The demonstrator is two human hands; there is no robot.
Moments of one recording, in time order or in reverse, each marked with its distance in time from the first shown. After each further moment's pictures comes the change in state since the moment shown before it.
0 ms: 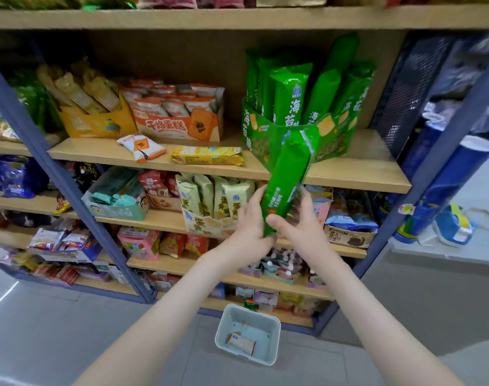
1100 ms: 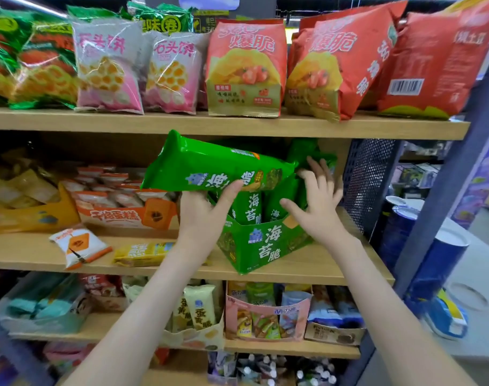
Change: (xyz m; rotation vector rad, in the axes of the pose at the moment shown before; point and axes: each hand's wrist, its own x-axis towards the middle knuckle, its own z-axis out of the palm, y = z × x) left_hand 0.165 0.074 -0.096 -0.268 0.667 0.520; right_hand 0.201 -0.038 -0.125 -0.793 0.438 -0.497
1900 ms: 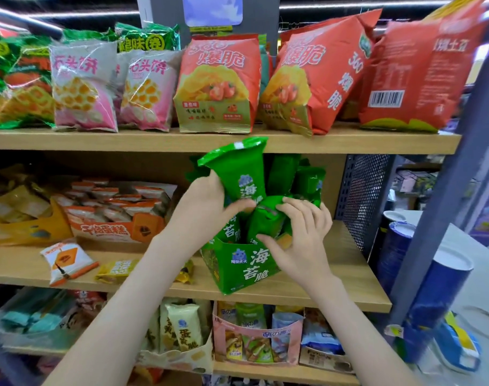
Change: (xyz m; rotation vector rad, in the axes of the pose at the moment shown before) left_hand 0.044 0.003 0.032 0.739 -0.445 0.128; right_hand -0.027 0.011 0.014 0.023 0.329 -0.247
